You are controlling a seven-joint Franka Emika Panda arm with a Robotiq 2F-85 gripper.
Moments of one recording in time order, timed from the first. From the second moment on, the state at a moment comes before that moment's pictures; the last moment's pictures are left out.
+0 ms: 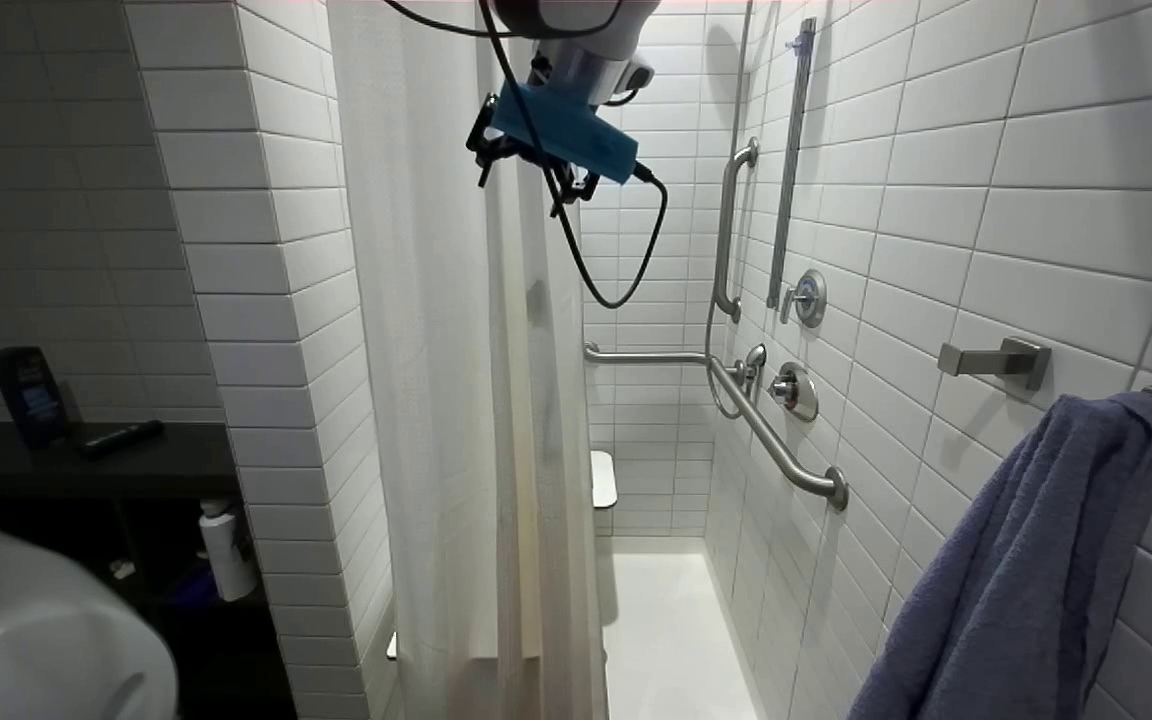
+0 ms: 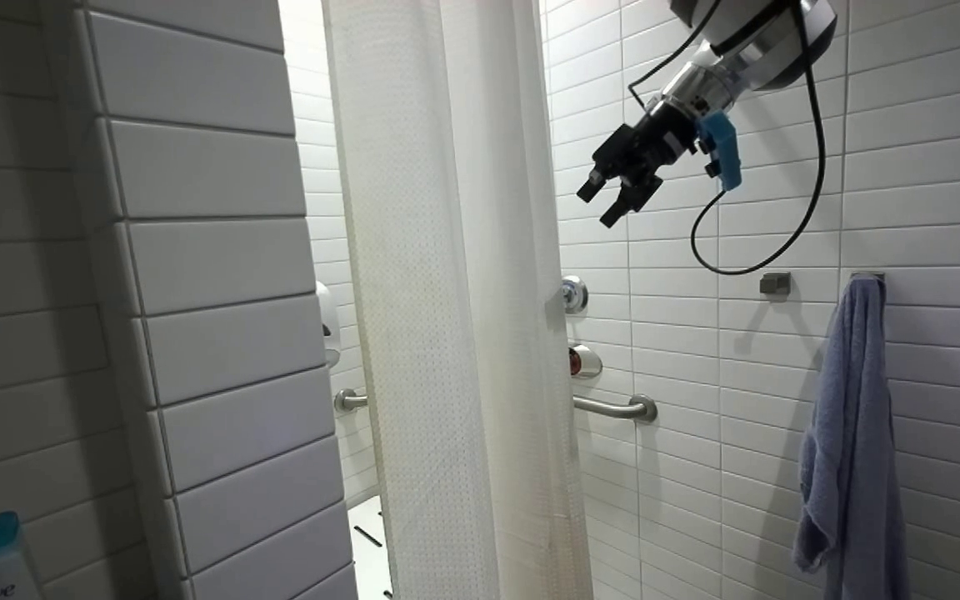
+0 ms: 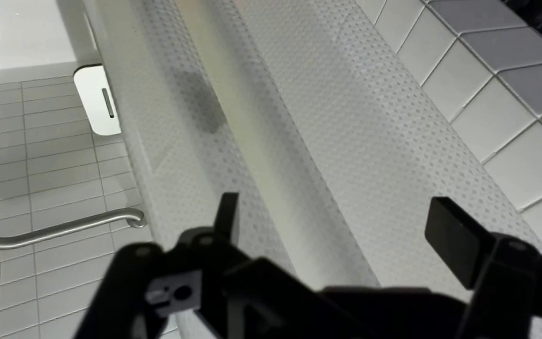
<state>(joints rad) 0.01 -0.23 -0.19 -2.05 0.75 2.08 -0.87</state>
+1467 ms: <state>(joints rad) -0.05 -0.21 -0.20 -2.02 0.75 1.85 -1.33</state>
